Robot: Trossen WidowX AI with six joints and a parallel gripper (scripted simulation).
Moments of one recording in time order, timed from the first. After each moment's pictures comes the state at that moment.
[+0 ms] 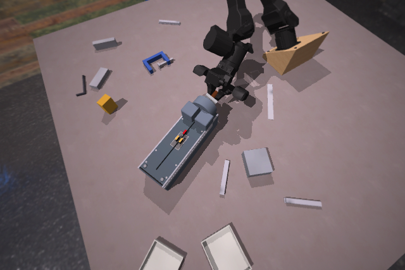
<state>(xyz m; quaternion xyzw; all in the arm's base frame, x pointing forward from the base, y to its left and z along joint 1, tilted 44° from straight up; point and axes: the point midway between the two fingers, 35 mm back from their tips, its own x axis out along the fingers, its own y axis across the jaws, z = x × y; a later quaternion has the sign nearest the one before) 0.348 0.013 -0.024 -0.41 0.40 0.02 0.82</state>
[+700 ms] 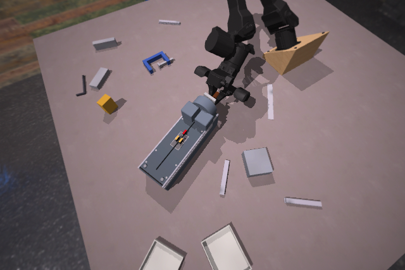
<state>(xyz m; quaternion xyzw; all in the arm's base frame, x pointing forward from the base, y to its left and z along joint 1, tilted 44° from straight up) 0.346 0.015 -0.028 -0.41 0.40 0.01 0.82</state>
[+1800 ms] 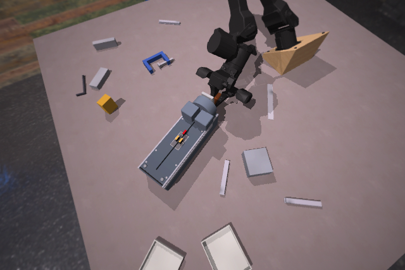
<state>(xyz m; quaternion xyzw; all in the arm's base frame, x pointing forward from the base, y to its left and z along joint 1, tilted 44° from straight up) 0.343 0.021 -0.033 -0.41 0.40 0.01 0.82</state>
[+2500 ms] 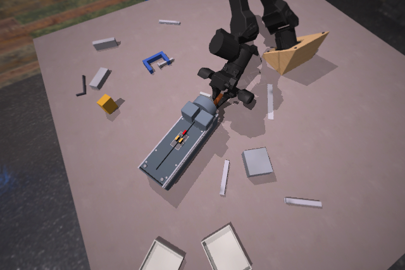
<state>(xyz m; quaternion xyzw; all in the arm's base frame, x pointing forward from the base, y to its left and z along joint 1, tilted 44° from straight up) 0.341 0.026 -0.035 -0.41 0.40 0.01 0.82</state>
